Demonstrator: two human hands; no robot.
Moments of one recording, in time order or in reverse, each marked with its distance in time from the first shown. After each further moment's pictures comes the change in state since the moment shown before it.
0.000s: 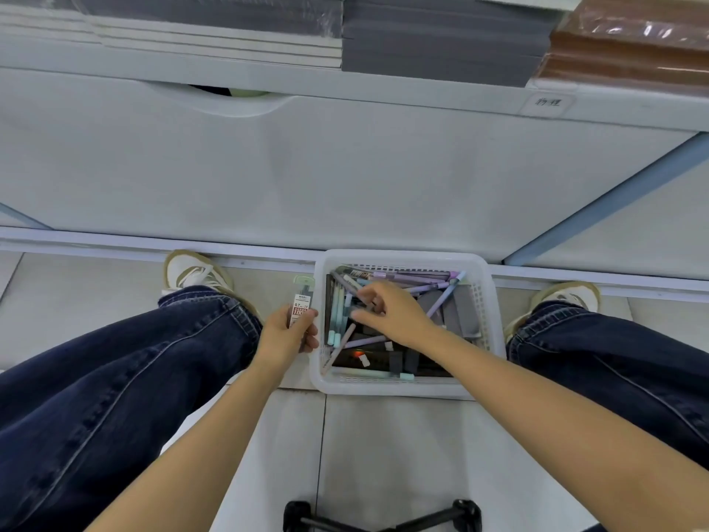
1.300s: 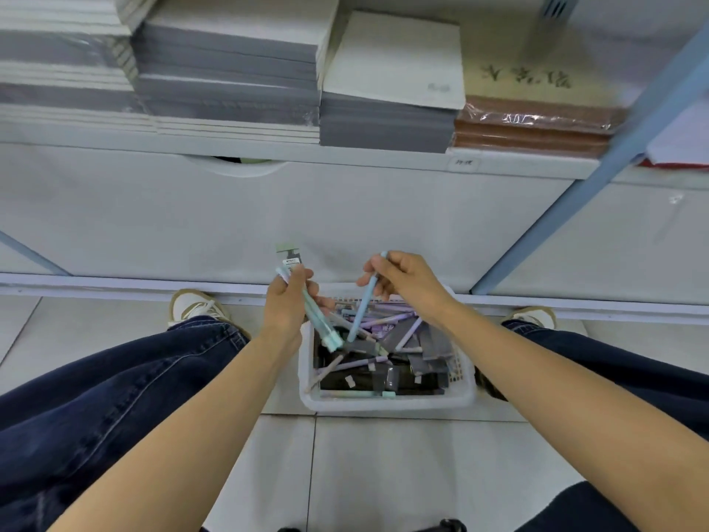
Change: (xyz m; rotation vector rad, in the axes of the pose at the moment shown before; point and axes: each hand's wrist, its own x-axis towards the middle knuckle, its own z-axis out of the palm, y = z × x) left_hand -0.045 0.110 0.029 -0.483 0.010 0.185; right_hand -0.042 -0.066 -0.097 0.732 0.194 -0.107
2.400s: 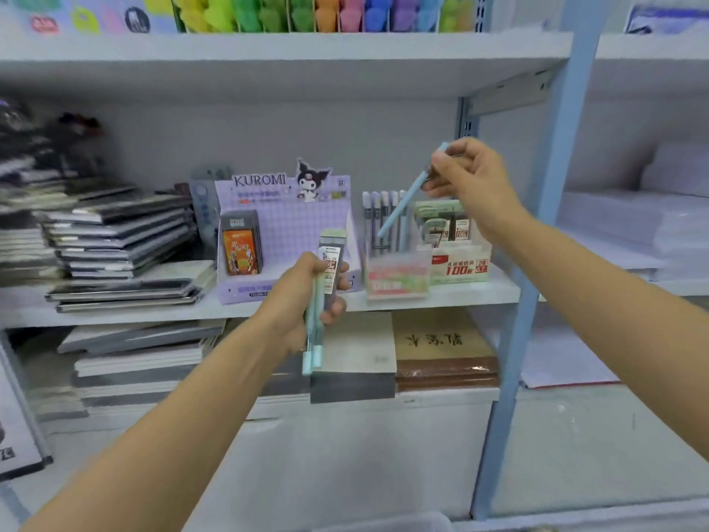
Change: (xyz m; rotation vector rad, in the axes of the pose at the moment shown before) left_hand -0.133 0.323 0.144 0.064 -0.557 0.324; right_hand -0.089 -0.441 -0.102 -0.116 0.445 -0.938
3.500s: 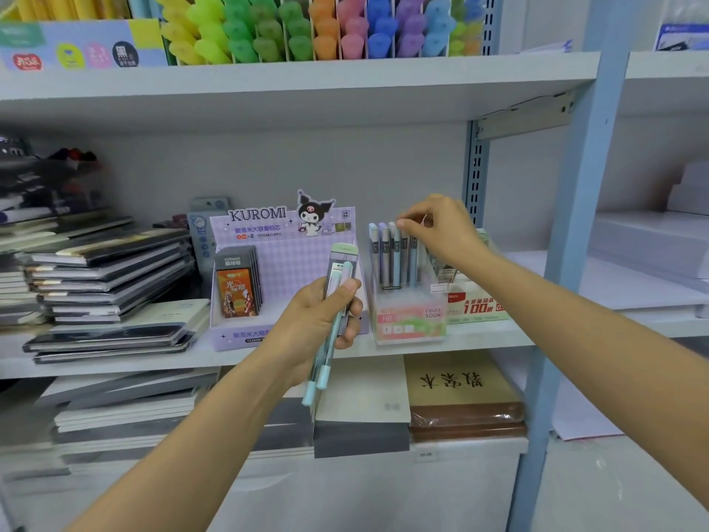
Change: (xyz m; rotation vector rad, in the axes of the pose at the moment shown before) left_hand 0.038 0.008 0.001 0.213 -0.149 0.204; right_hand 0.052 0.061 0.026 -0.735 -0.097 -0.084
